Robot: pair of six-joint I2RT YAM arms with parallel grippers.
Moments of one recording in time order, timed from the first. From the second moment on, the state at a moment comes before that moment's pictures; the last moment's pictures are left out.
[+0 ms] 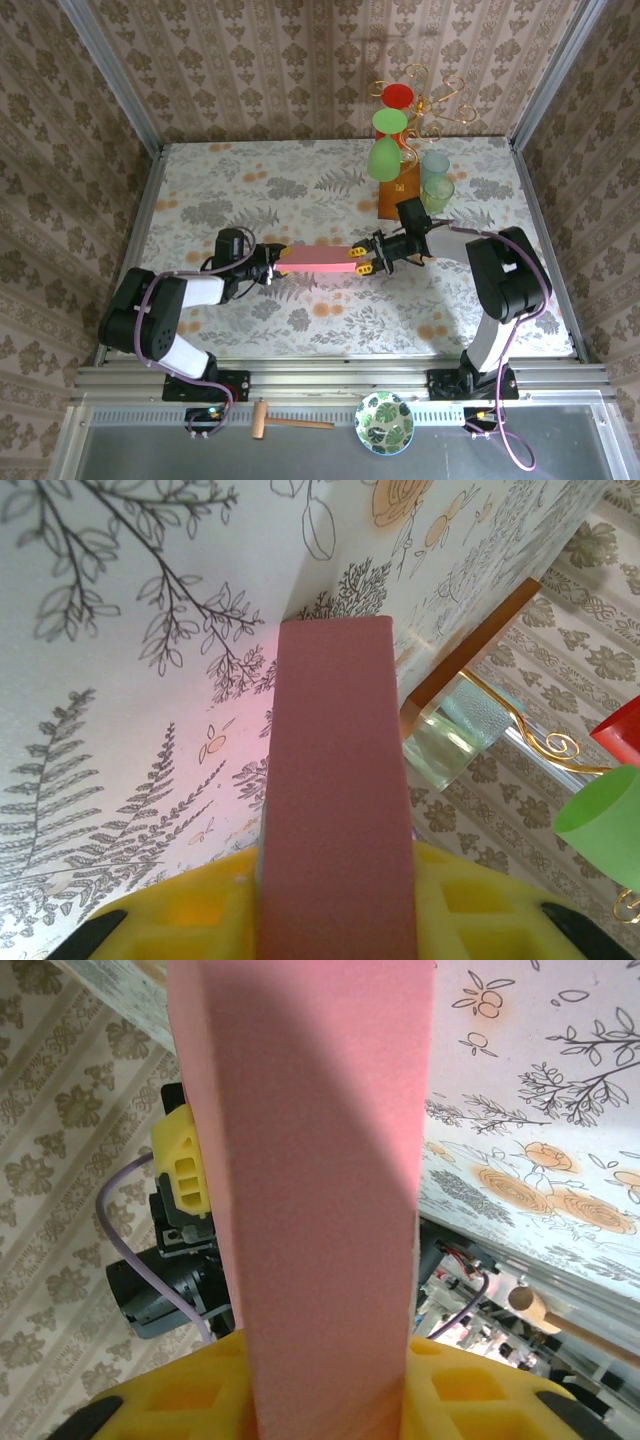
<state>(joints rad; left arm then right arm) -0.33 1.52 0.44 0.47 0.61 -1.79 0.29 1.78 0.92 -0.17 -1.12 1.41</state>
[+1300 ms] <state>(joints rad) -0.17 1.23 0.69 -0.64 0.48 -1.86 0.64 1.48 1.29 -0.78 -0.25 0.08</state>
